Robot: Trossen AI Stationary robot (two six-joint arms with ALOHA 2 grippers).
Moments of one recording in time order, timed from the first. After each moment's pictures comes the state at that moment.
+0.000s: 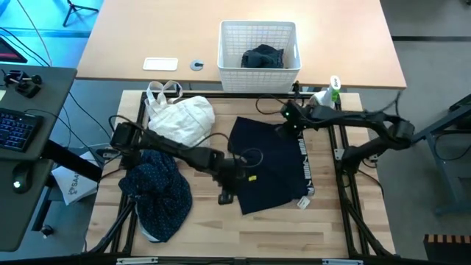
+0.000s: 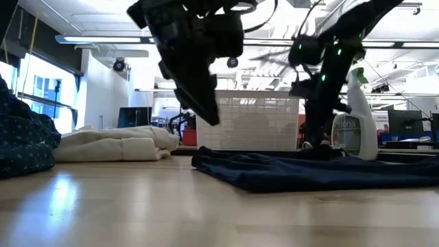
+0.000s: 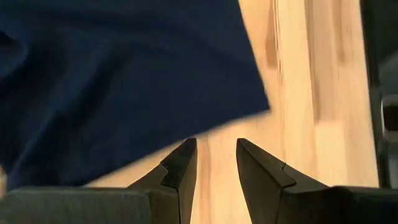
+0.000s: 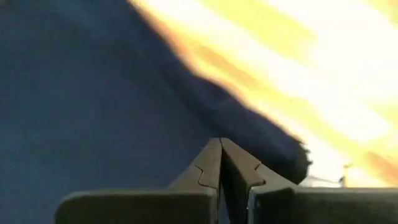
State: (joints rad) left arm -0.16 1.89 1.28 -0.43 0.22 -0.25; right arm -0.48 1.40 0.81 -0.55 0.12 0.44
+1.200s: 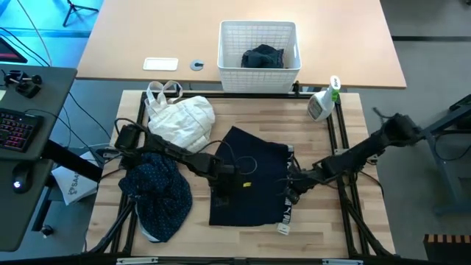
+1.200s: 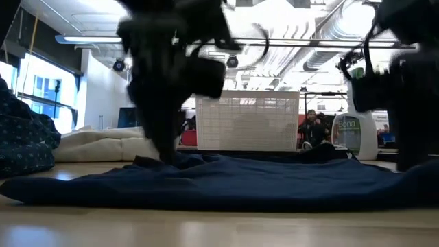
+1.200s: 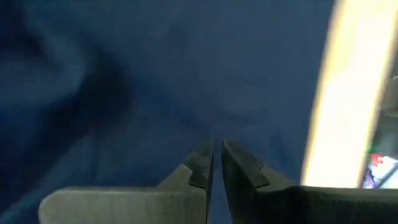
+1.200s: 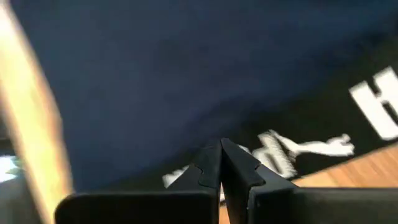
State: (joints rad) left arm -0.19 1.94 1.20 -0.44 0.35 -0.46; right arm 0.41 1.32 0.42 -0.07 0.00 1.14
